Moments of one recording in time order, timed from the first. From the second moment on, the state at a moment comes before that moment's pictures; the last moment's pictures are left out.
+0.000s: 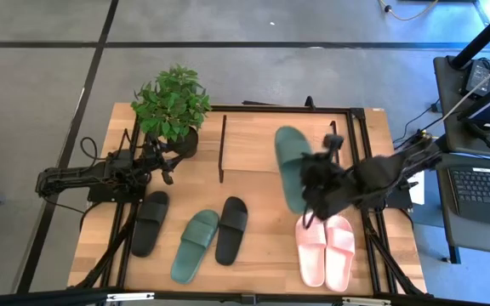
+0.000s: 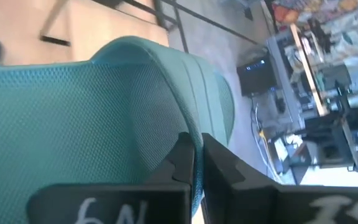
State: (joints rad) left arm 0.13 0.00 0.01 0.06 -0.33 0.04; right arm 0.48 1.52 1.74 -1.55 1.00 0.39
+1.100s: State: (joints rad) left arm 0.13 0.00 0.01 0.06 -0.33 0.09; right arm 0.10 0.93 0.85 -0.93 0.82 0.04
